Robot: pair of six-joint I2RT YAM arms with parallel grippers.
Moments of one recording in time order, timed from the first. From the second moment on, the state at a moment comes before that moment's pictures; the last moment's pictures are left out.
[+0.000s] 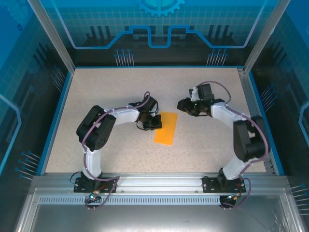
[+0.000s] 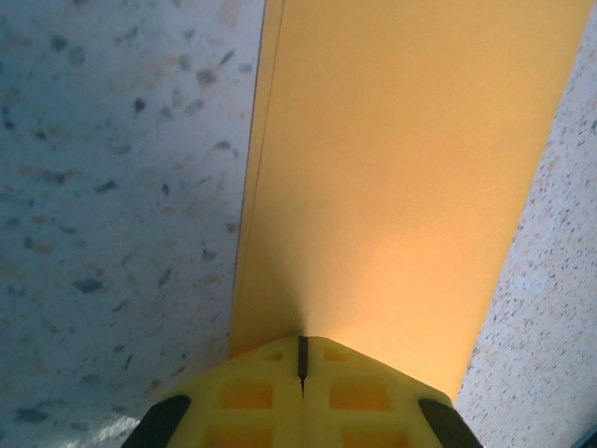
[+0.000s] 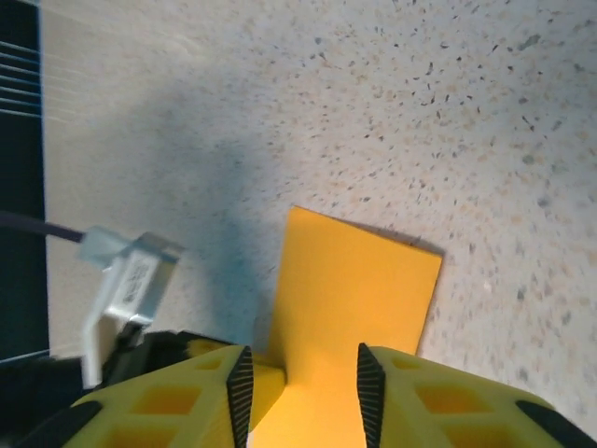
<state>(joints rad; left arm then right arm) -0.56 1.97 1.19 -0.39 0.41 -0.72 0.24 1.62 1.00 -0.26 -0.50 0.59</state>
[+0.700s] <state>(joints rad) -0.43 1.78 1.04 -0.30 0.53 -0.80 0.50 1.54 0.73 -0.20 -0.37 0.72</state>
